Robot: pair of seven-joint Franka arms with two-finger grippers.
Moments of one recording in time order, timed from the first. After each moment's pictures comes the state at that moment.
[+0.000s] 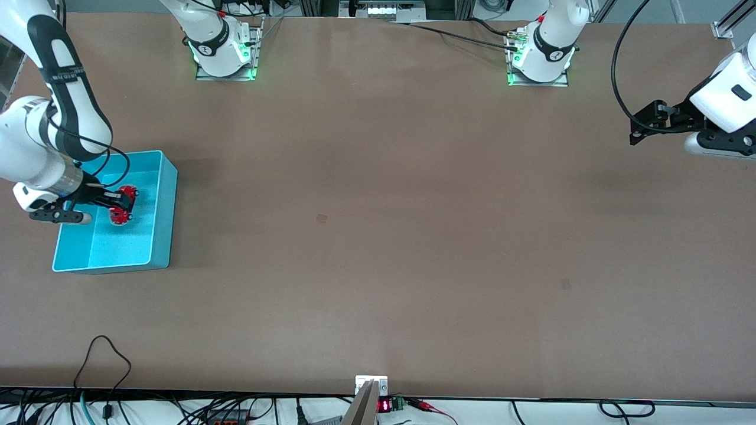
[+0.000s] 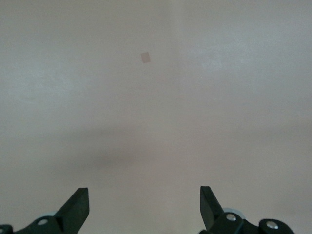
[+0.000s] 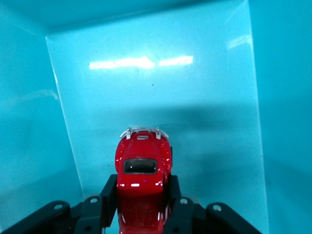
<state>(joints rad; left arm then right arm) -0.05 0.00 -0.01 -1.57 0.02 1.53 0.05 -0.34 0.35 0.04 -2.13 0.02 2.46 -0.25</state>
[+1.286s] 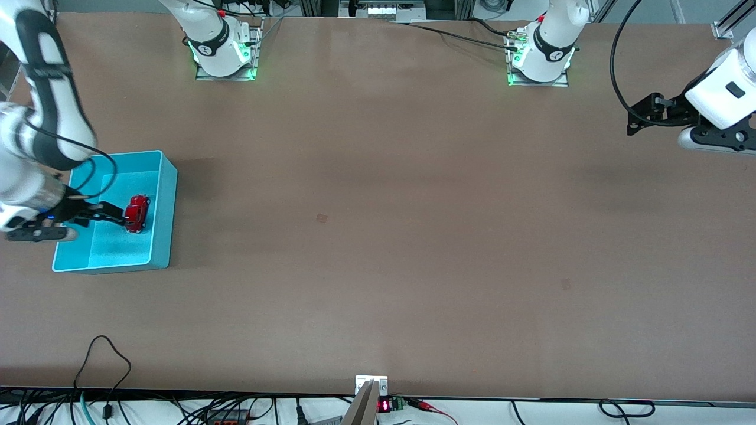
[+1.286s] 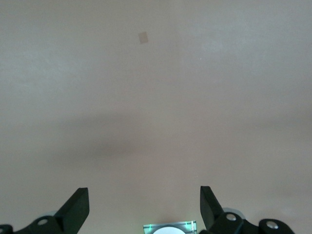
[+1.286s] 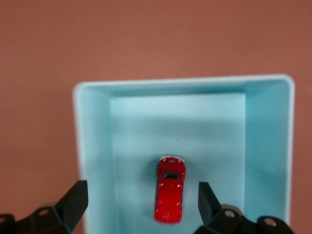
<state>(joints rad) -0.05 0.00 -0.02 -1.57 0.02 1.44 0.05 -0.27 0.31 0.06 -1.84 0.02 2.18 -0.28</state>
